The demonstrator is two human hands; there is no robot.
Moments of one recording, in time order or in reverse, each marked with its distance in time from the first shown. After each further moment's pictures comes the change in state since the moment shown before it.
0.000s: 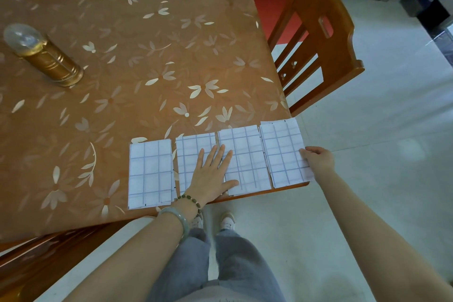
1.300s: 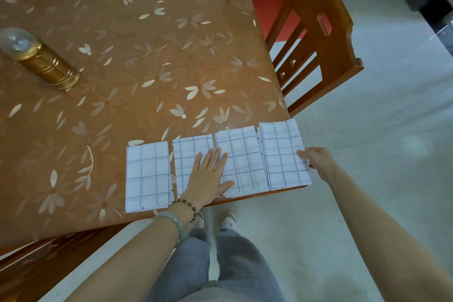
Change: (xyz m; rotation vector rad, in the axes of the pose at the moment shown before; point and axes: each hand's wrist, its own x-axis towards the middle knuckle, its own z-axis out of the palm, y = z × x) left_hand -0.001 -0.002 0.001 -0.004 0.011 -0.010; right_hand 0.014 -0.007 -0.012 -0.002 -0.304 0.002
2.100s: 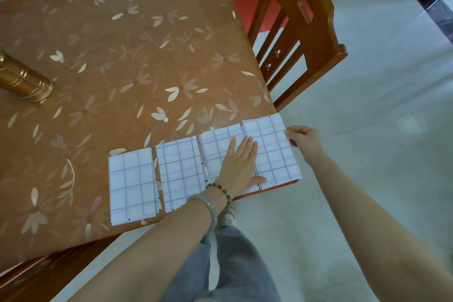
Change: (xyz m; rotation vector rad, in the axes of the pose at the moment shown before) left_hand 0.063 0.092 -0.029 0.069 -0.020 0.189; right_hand 0.022 -0.015 0.005 0.187 0.135 -0.136
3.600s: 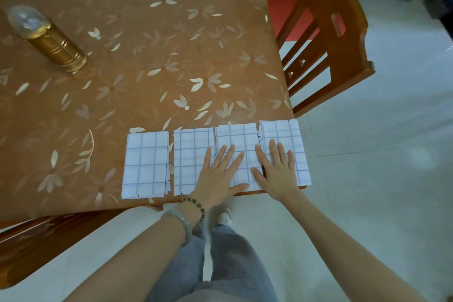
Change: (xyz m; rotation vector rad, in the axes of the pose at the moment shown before) left_hand -0.072 -0.040 0.041 -0.081 0.100 -0.193; right_hand -0.086 0.041 0.064 -1.319 -0.253 -0.660
